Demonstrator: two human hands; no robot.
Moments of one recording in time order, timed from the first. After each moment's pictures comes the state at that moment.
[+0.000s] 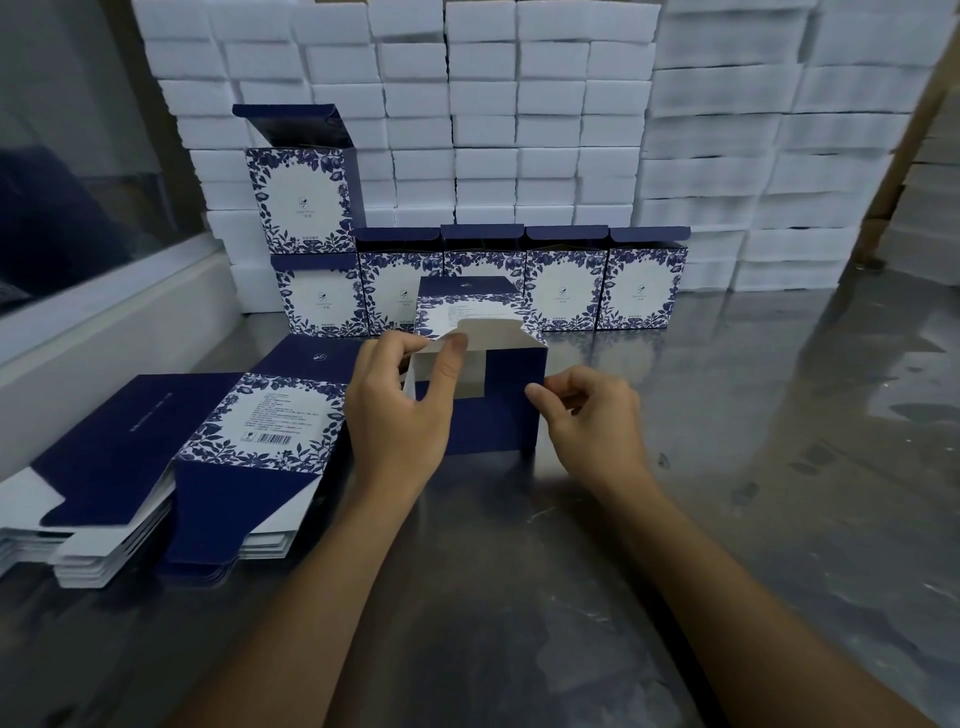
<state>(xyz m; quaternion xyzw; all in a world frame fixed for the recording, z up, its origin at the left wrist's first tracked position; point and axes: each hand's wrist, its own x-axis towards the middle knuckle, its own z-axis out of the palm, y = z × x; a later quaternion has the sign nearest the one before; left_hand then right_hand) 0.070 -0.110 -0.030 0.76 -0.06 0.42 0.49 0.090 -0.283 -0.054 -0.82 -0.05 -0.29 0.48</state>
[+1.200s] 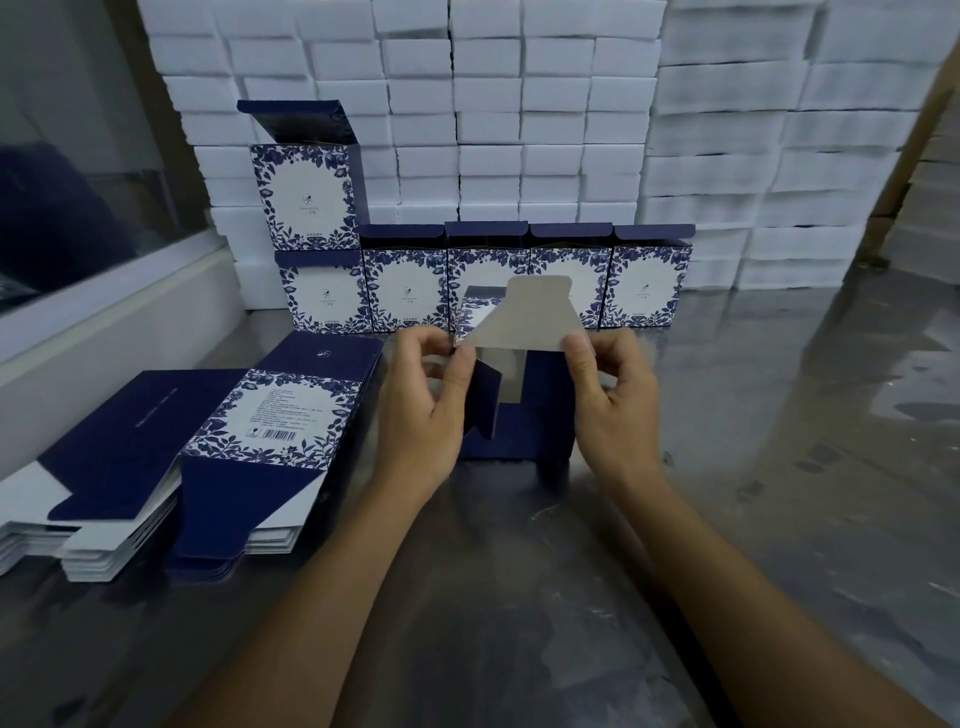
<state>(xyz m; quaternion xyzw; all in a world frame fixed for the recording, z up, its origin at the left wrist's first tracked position) 0.078 -0.111 -0.041 0.77 -0.13 0.33 0.53 0.073 -0.278 -0.036 -0.73 -0.06 -0.32 0.61</state>
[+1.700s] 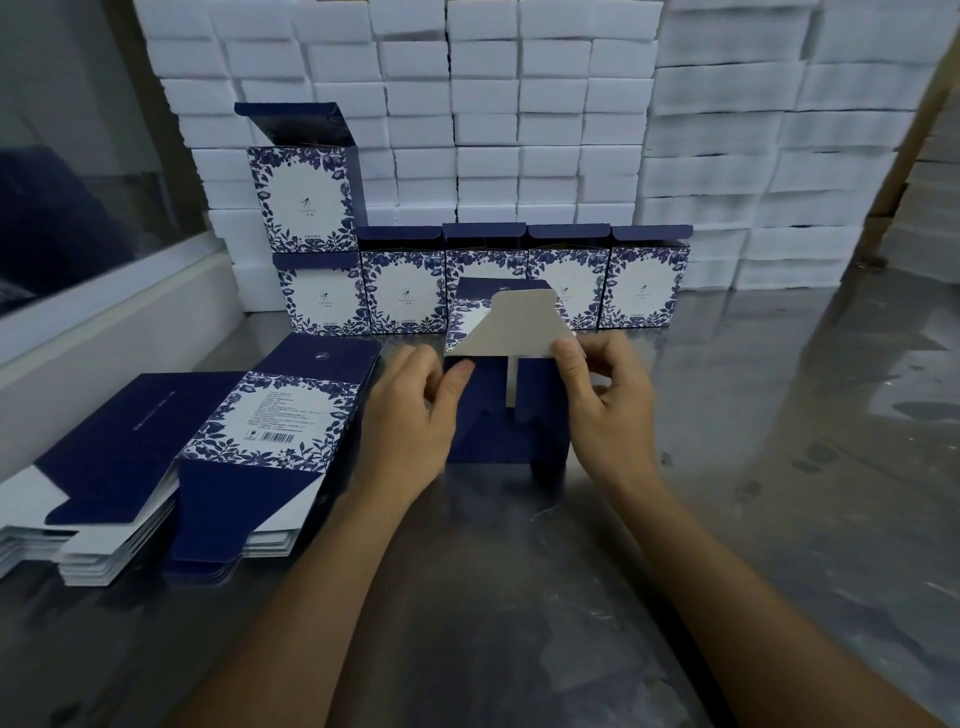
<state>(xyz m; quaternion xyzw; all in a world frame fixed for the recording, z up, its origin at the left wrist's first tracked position) 0.082 -0.098 -0.042 0.83 -0.16 0.38 0.39 0.075 -0.278 -0.039 -0.73 -0.07 -0.32 0.59</state>
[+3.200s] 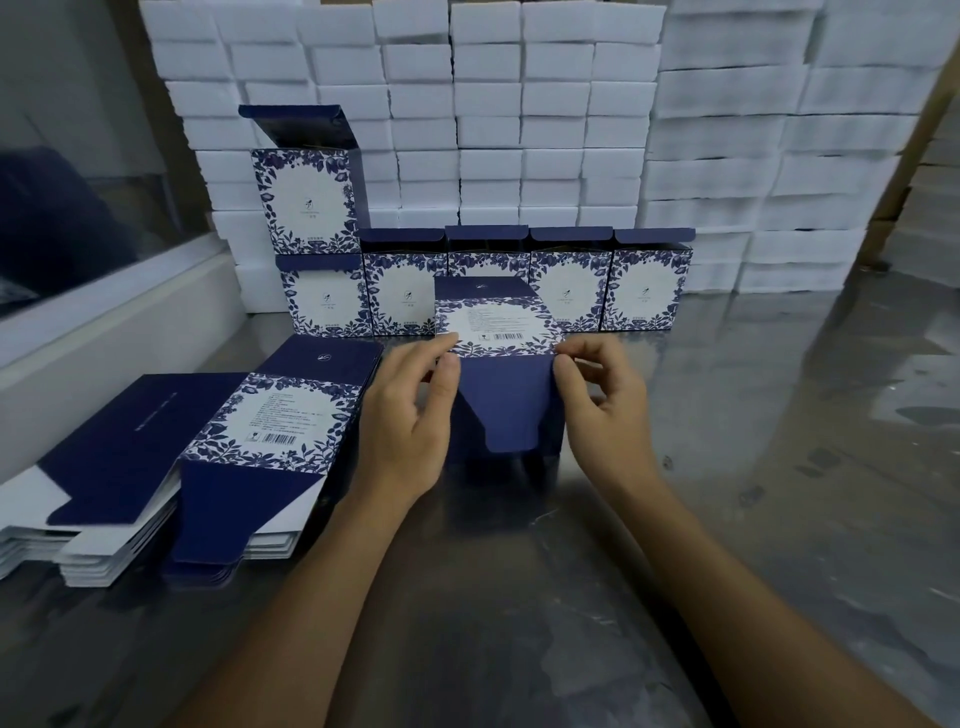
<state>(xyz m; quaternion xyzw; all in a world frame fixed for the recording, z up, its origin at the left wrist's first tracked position) 0.075 -0.099 -0.040 0.79 -0.16 0.37 0.46 0.077 -0.278 -0.041 -0.73 -0.11 -0.28 0.62</state>
